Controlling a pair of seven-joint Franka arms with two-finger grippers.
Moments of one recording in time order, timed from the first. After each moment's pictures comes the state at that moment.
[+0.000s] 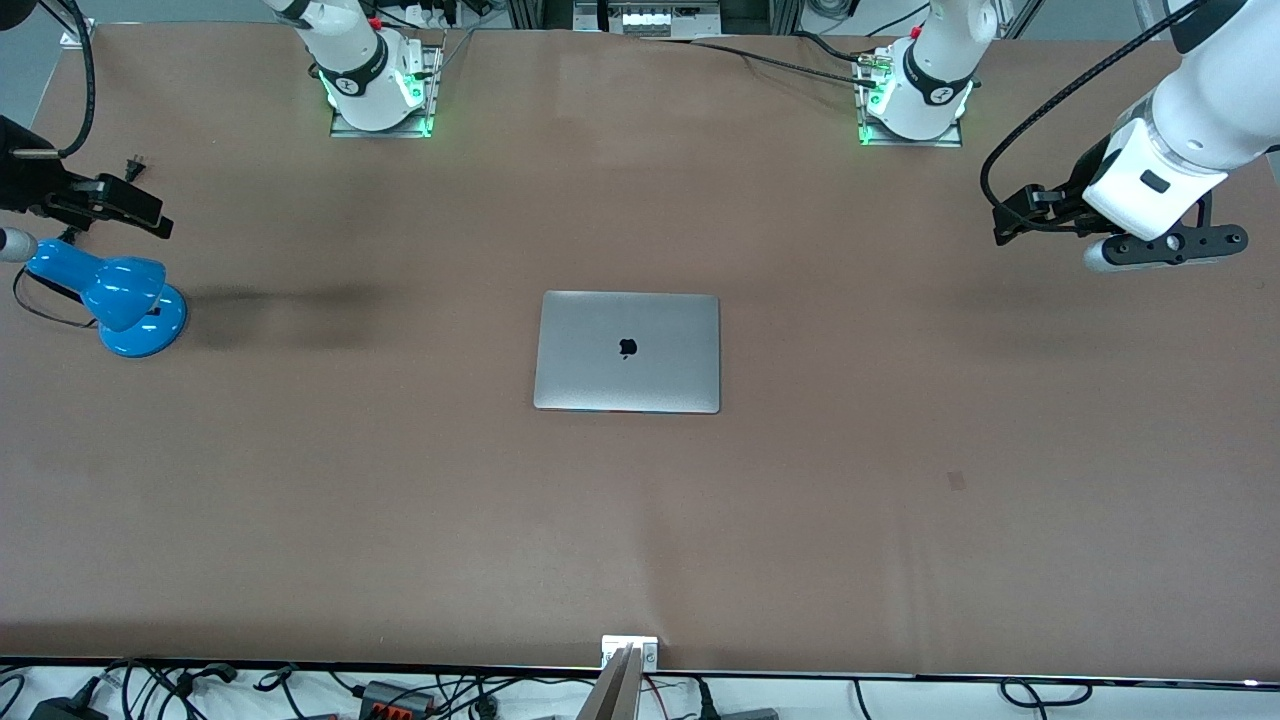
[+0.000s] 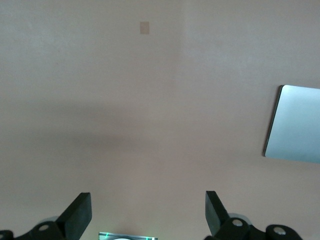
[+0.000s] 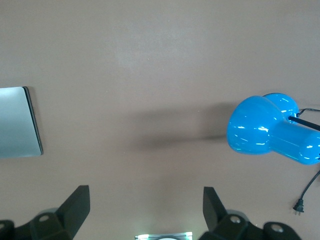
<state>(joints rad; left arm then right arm) 0.15 -0.07 -0.26 -1.77 -0.04 1.59 -0.22 -0.03 -0.04 -0.03 -1.69 0.02 1.55 0.04</state>
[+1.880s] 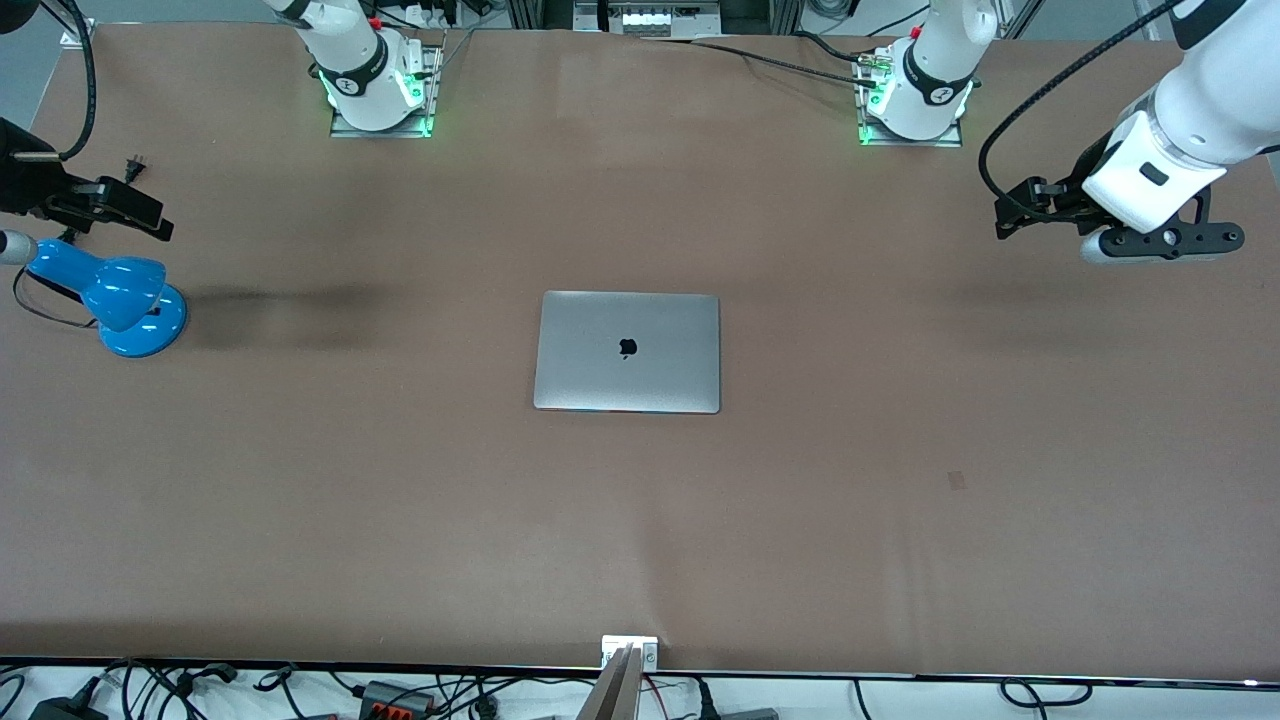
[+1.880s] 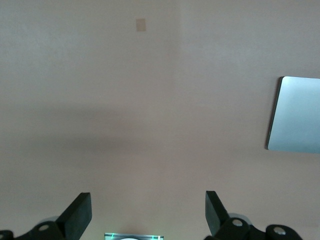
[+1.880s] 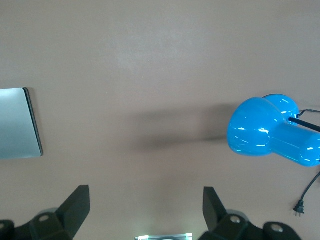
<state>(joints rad) 0.03 -0.08 -0.13 -1.78 -0.04 1.59 -0.18 -0.03 -0.03 -0.03 -1.68 0.02 1.56 0.04</state>
